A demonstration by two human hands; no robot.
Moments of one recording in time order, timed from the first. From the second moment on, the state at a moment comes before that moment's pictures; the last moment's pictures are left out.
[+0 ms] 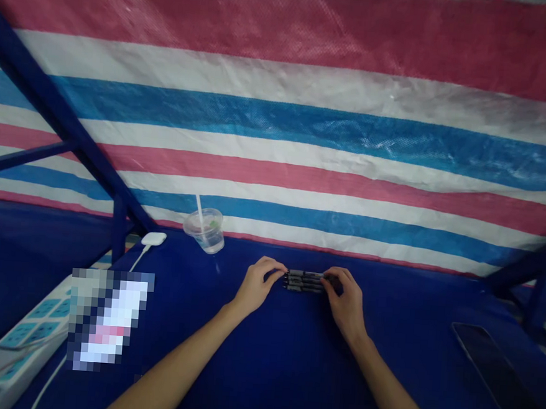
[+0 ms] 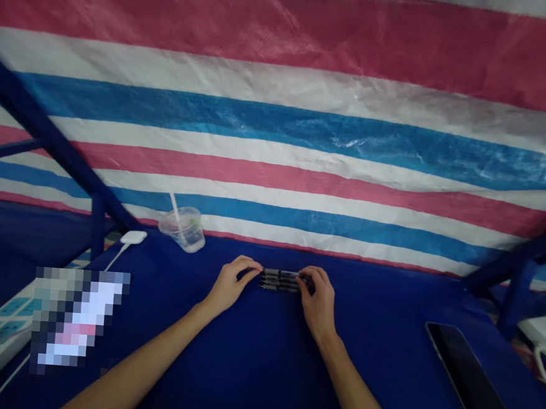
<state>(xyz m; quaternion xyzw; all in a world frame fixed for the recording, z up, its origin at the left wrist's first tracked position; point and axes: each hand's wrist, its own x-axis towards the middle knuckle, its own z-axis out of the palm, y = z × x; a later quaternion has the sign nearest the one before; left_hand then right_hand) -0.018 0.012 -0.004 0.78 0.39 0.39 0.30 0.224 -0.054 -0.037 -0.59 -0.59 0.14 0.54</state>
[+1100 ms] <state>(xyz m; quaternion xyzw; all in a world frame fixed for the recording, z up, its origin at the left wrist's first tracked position) -0.010 0.009 -0.007 0.86 0.39 0.27 0.19 0.232 -0.042 -0.045 -0.61 -0.66 0.12 0.42</state>
